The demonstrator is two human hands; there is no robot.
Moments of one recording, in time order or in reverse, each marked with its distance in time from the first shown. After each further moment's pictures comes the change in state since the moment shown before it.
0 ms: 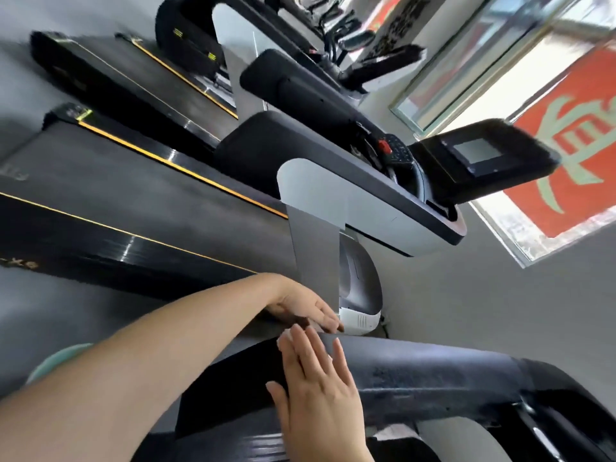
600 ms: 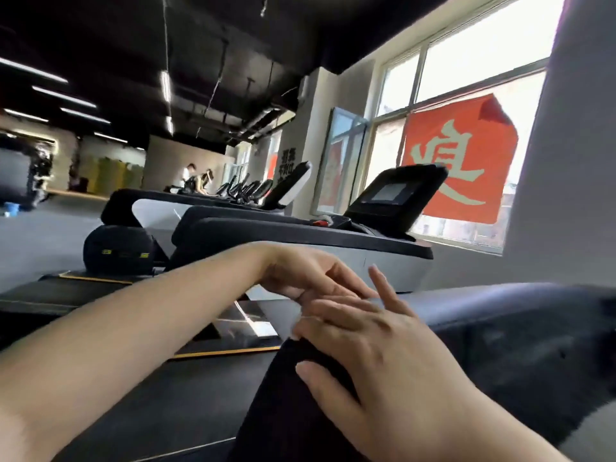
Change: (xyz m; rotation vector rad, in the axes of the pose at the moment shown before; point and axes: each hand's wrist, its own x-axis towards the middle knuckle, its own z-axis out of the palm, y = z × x) left_hand -0.006 0.032 -0.020 0.532 -0.150 0.355; right_hand 0.006 0.004 0.040 0.061 0.619 -0.021
